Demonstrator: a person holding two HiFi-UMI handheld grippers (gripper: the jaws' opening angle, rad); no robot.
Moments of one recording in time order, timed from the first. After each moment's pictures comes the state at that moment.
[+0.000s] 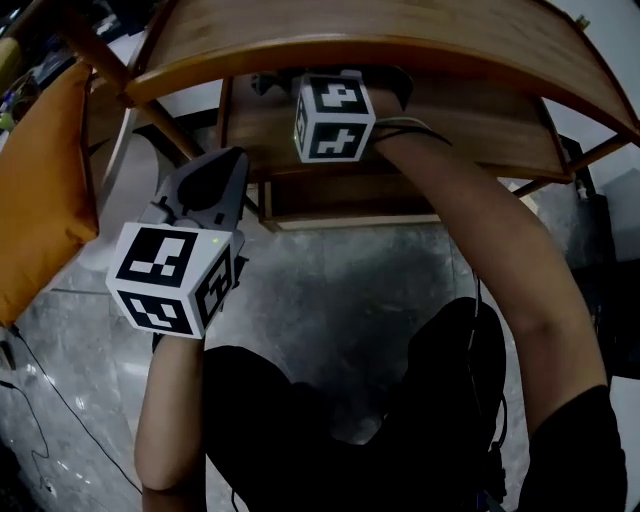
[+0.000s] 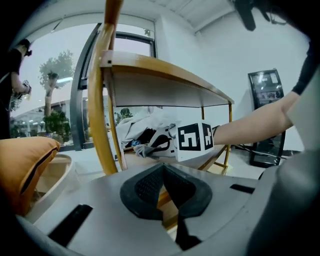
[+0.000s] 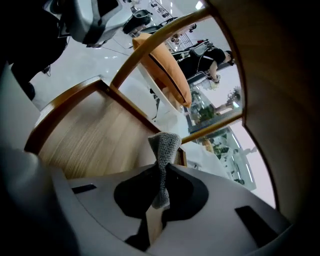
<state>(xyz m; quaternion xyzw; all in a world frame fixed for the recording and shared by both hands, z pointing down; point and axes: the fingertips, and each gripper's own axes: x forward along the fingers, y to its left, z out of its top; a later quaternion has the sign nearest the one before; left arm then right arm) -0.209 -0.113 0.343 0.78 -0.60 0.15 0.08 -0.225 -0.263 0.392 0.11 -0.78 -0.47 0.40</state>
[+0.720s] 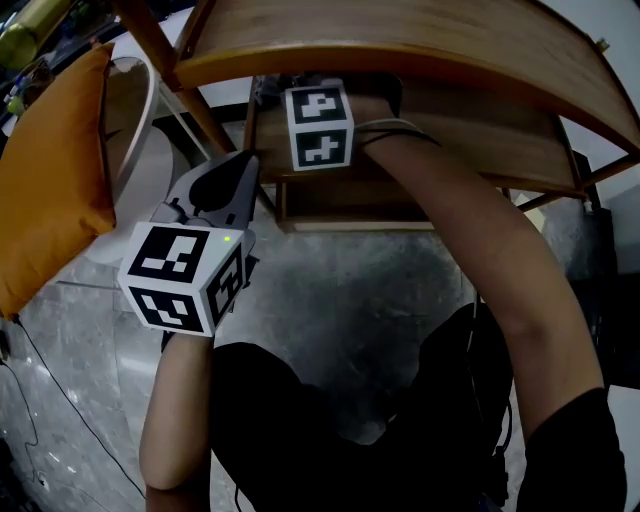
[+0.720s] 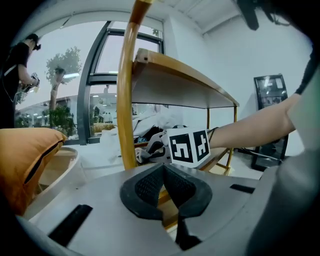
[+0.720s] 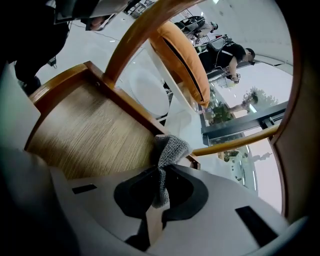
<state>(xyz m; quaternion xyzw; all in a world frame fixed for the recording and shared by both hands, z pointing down) -0.240 -0.107 0.354 0.77 -0.62 0.14 0.10 -0.273 -0.253 0.426 0.06 -0.74 -0.49 0.45</state>
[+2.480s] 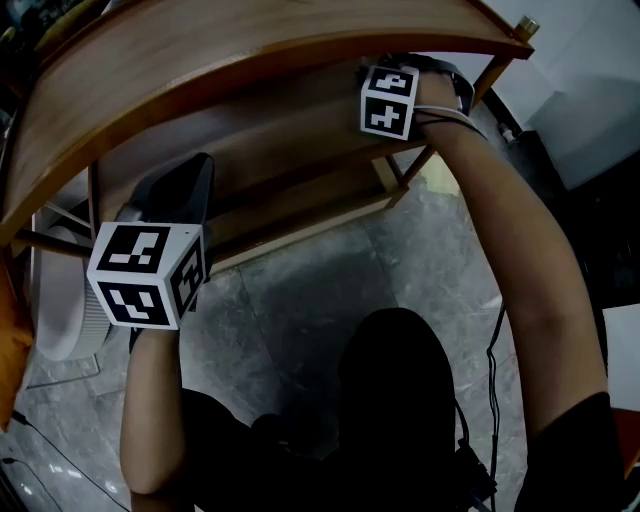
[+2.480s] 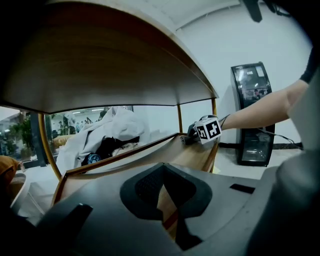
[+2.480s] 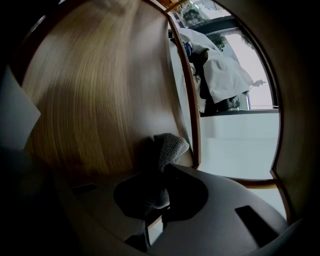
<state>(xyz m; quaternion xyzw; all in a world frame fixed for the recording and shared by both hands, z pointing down) -0.040 -0.201 0.340 0.83 -0.52 0.18 0.04 0.220 -0.404 0.407 0.30 -0.58 -0.32 0.68</state>
